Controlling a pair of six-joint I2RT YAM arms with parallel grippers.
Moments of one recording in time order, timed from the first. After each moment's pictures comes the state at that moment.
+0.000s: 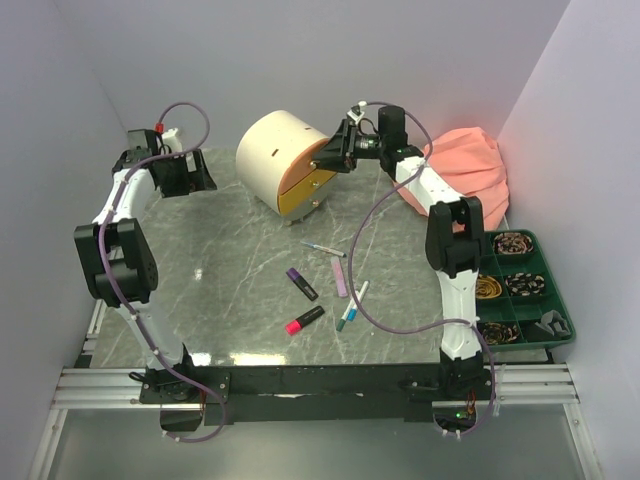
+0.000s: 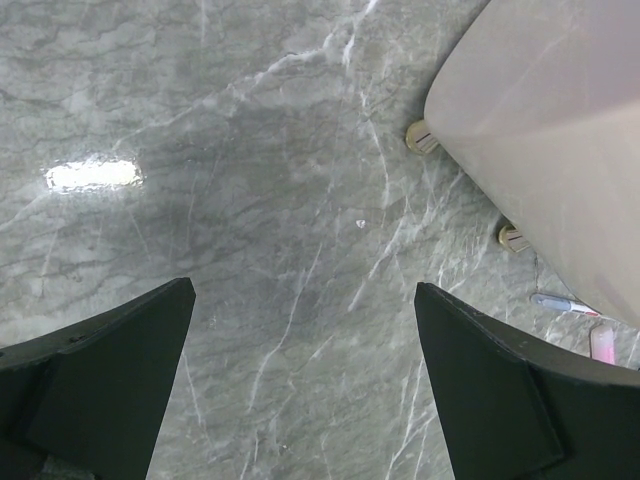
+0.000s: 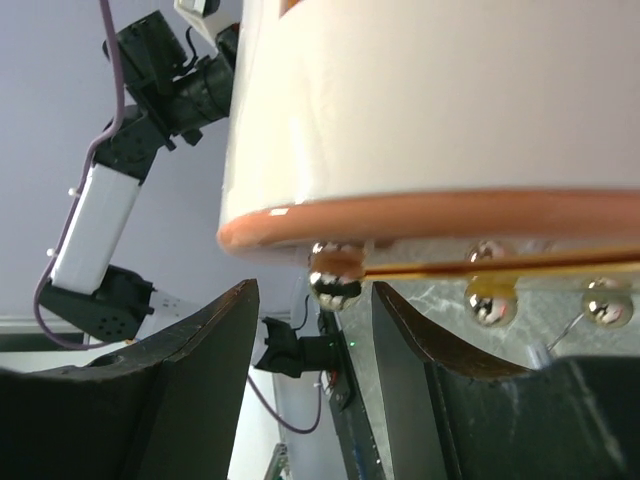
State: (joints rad) left arm 0.18 1.90 1.59 -0.56 0.45 -0.05; right arm 0.26 2.25 1.94 -0.02 -1.10 0.95
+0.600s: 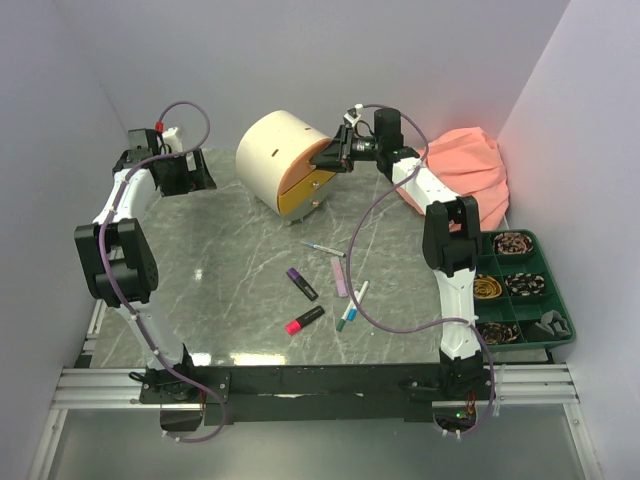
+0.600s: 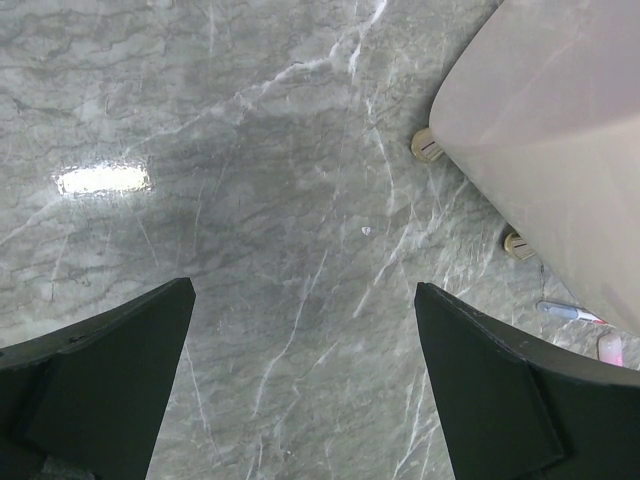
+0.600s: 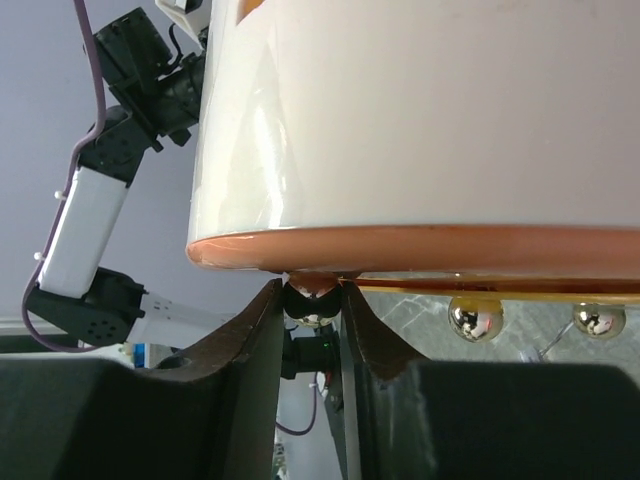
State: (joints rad) left arm 0.17 1.90 1.59 -0.54 0.43 -0.05; right arm 0.28 2.29 1.97 -0.03 -1.08 0.93
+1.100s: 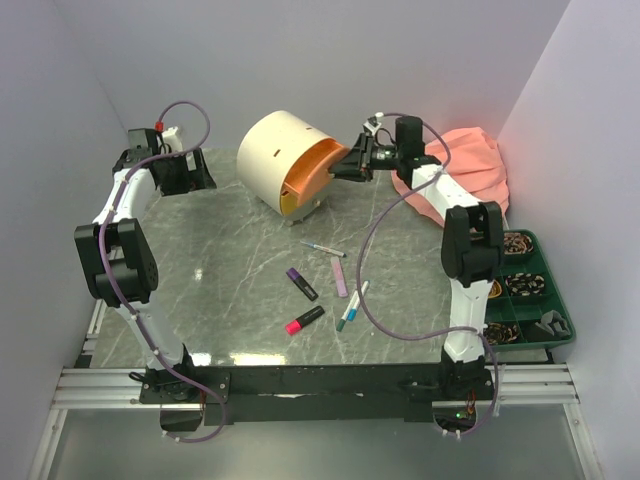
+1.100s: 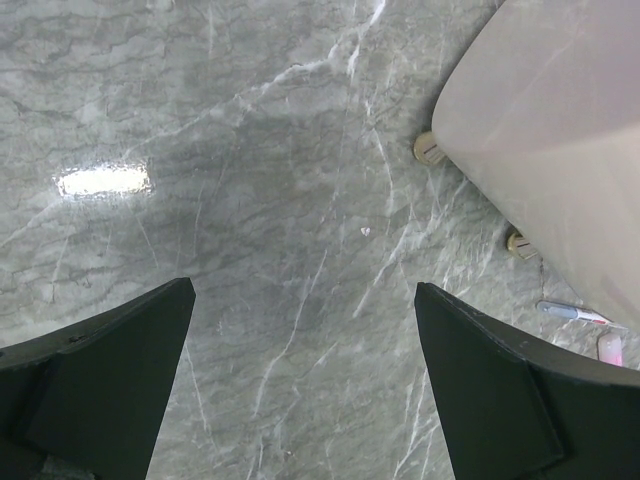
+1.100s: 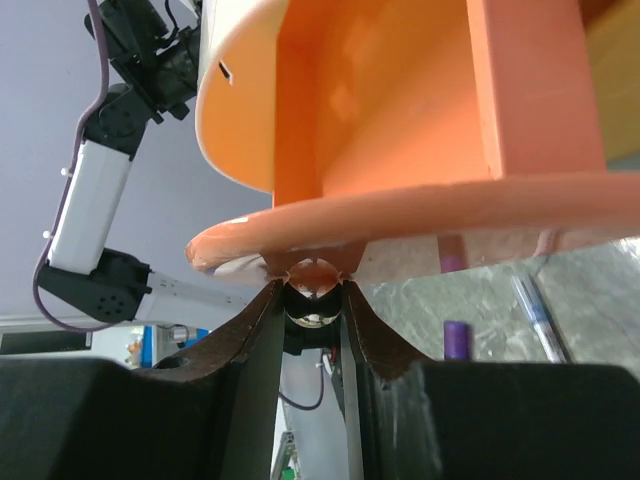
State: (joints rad) left arm 0.17 1.90 1.59 -0.54 0.43 -0.05; right arm 0.21 2.12 1.73 -0.04 -1.10 0.89
